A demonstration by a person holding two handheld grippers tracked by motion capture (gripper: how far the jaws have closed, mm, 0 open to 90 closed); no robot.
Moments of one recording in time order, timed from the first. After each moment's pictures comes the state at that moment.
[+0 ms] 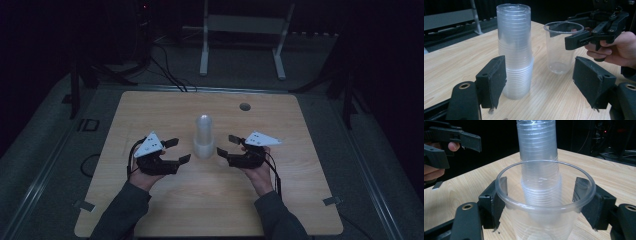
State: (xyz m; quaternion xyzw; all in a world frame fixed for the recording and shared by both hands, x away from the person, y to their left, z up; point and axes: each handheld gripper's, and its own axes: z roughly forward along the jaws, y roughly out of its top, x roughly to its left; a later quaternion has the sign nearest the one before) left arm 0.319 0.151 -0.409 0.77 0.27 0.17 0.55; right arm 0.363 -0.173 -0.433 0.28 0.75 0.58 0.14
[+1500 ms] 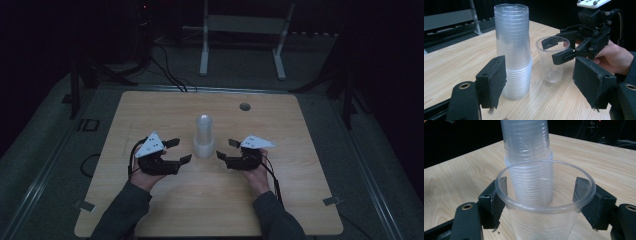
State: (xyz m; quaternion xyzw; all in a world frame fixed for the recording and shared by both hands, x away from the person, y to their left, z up) left arm 0.319 0.149 -0.409 0.77 0.27 0.18 0.55; right arm 0.374 -0.170 -0.464 0.30 0.77 0.55 0.15
